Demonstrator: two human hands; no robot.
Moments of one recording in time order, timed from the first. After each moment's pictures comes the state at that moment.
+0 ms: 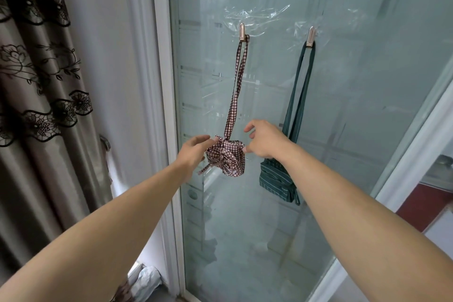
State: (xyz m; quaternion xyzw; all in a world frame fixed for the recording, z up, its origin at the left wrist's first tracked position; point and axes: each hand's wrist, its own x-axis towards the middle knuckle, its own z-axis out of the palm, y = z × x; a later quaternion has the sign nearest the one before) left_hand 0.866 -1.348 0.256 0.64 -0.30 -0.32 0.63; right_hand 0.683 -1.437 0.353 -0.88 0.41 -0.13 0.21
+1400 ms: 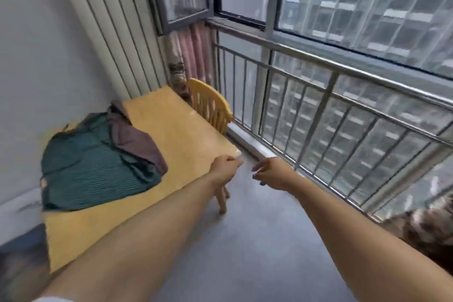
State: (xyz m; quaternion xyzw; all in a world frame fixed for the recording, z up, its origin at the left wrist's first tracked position) left_hand 0.453 -0.502 0.088 0.66 0.47 0.12 0.57; right_hand 0.591 -0.615 0.114 -0.82 -0.40 0.35 0.23
